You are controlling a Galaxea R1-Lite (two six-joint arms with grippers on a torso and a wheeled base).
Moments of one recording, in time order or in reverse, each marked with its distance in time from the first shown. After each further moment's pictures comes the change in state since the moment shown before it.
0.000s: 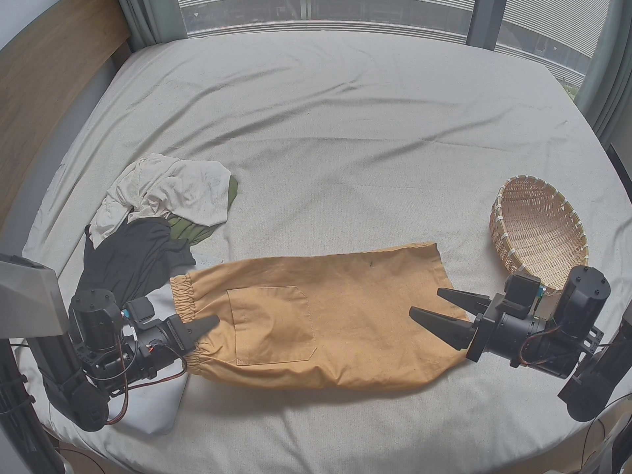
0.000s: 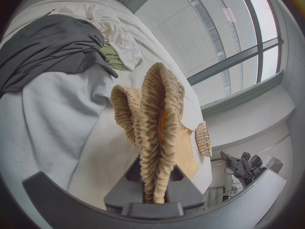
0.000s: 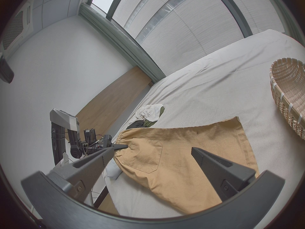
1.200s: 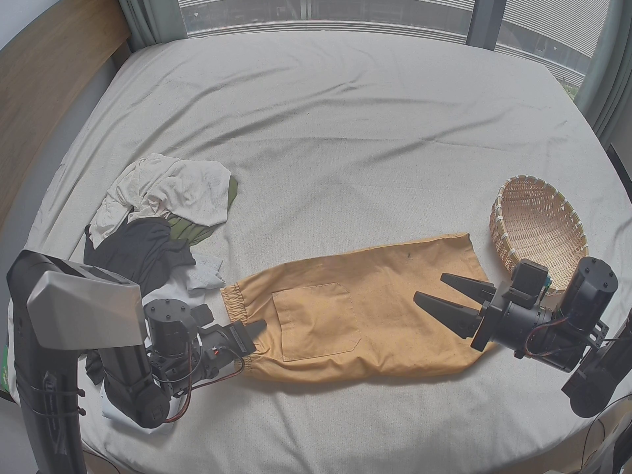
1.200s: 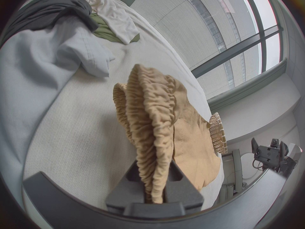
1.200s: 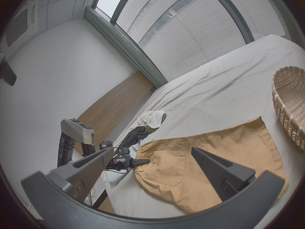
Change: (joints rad) left arm -0.176 0.265 -0.251 -0.002 0.219 0.005; right arm -0.006 -0.034 -0.024 0.000 0.001 -0.001
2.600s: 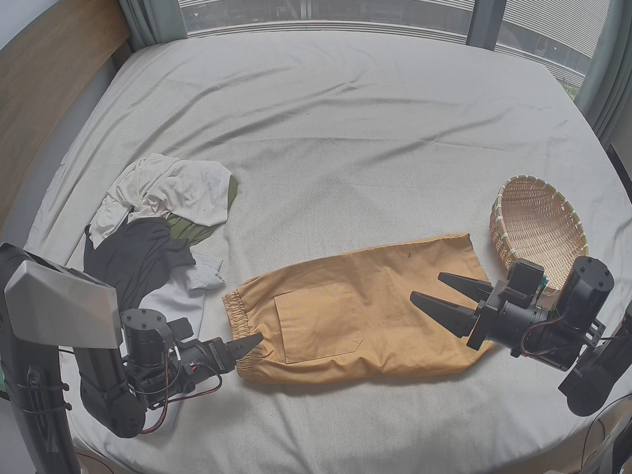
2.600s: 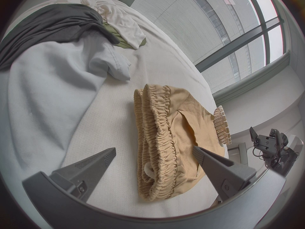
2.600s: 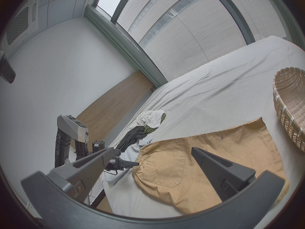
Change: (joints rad) left arm 0.042 -0.045 0.156 -0.002 -0.031 0.096; right arm 0.000 0.019 -0.018 0.000 -0.003 -0.014
